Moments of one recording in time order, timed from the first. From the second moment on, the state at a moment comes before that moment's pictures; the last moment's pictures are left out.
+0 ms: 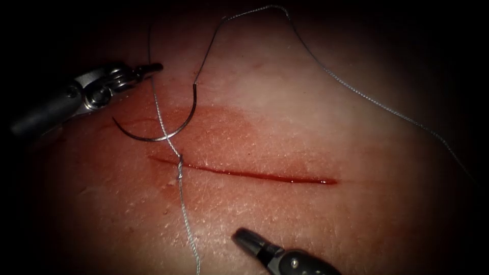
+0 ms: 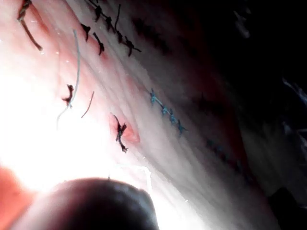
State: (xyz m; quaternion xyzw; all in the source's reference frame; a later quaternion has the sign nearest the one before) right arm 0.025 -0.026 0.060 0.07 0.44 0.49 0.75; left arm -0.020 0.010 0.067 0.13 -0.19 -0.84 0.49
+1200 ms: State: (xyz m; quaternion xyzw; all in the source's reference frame) right arm 0.032 -0.028 0.059 0.07 0.43 0.49 0.75; left arm -0.020 0.010 0.068 0.14 -0.19 -0.84 0.49
